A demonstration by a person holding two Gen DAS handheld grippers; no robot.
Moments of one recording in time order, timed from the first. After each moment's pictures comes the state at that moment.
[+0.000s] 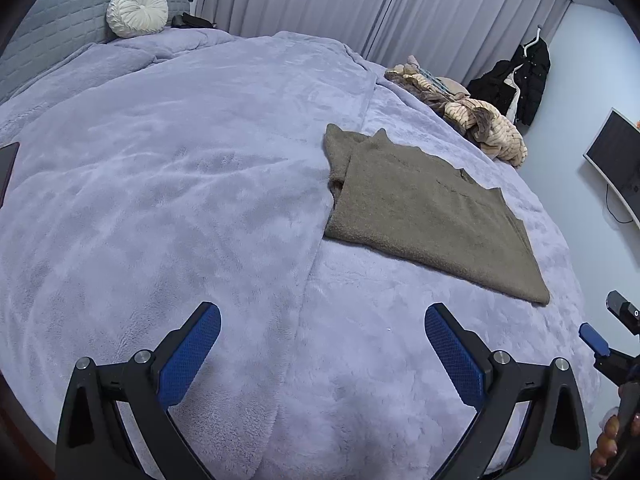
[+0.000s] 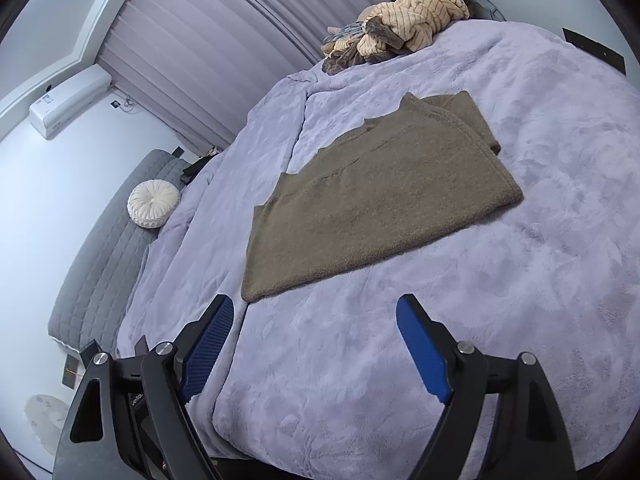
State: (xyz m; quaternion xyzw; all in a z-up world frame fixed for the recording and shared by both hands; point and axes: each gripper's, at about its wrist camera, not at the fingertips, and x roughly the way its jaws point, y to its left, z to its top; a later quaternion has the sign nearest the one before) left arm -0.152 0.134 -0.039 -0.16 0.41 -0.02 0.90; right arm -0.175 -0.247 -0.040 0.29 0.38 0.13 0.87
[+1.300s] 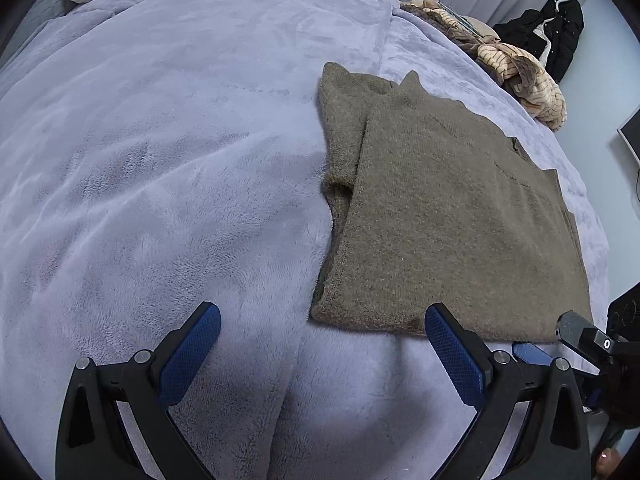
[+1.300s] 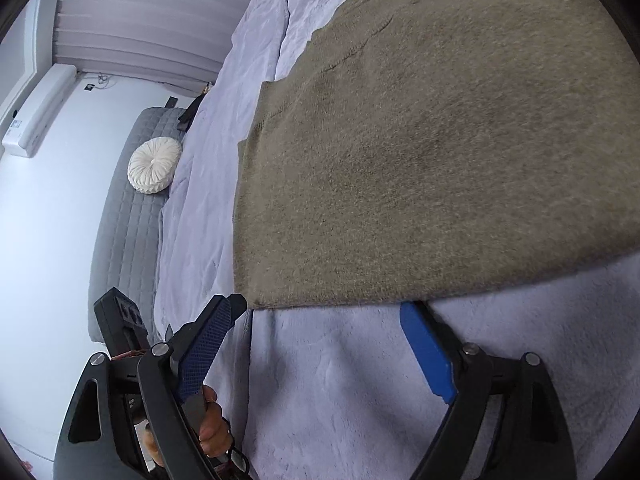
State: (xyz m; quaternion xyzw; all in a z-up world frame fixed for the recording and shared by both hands) left arm 0.013 0.113 -0.100 -0.14 0.53 -0.03 0.84; right arm -0.018 -0.169 -0.154 0.37 0.52 0.21 0.74
